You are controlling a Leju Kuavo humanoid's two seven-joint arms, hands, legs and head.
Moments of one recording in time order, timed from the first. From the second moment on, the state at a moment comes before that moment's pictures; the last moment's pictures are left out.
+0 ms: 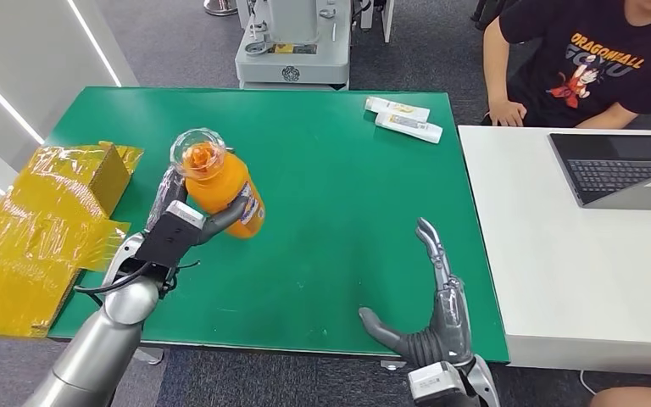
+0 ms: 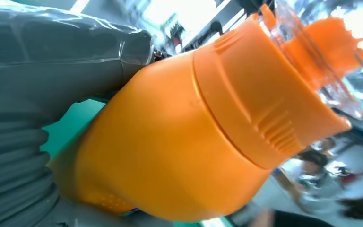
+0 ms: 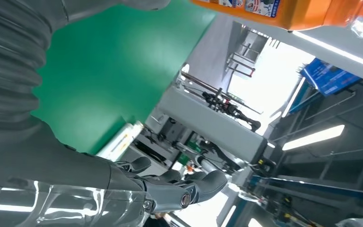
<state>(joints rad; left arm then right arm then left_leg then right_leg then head) -0.44 0.14 -0.42 -1.33 -0.38 0.14 -0.17 -0.01 -0.19 0.70 -1.76 0.31 -0.60 -0.54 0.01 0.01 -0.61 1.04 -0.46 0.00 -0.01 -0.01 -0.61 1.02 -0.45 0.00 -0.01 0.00</state>
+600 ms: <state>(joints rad) -0.58 0.44 -0.42 -1.31 -0.88 0.12 -0.07 0.15 -0.08 0.64 -1.89 0.40 -0.42 -0.51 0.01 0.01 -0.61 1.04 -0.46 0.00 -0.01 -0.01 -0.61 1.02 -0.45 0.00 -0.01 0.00</state>
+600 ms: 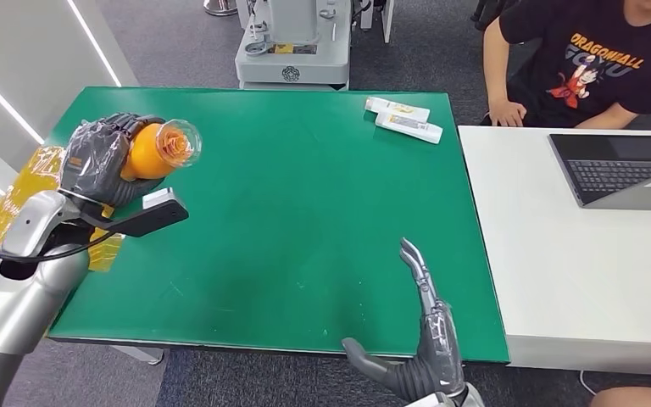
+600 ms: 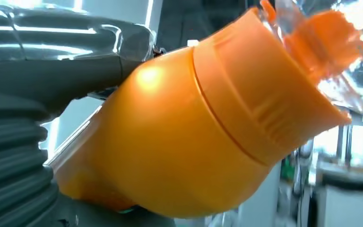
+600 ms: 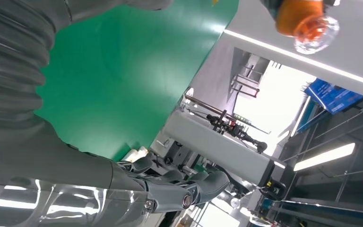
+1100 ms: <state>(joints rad) -0.57 0.44 -0.42 -1.09 -0.94 0.11 -0.06 0.16 -0.03 0.57 -1.92 0.41 -0.35 -0.54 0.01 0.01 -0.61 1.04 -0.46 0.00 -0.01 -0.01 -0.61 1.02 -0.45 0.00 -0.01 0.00</state>
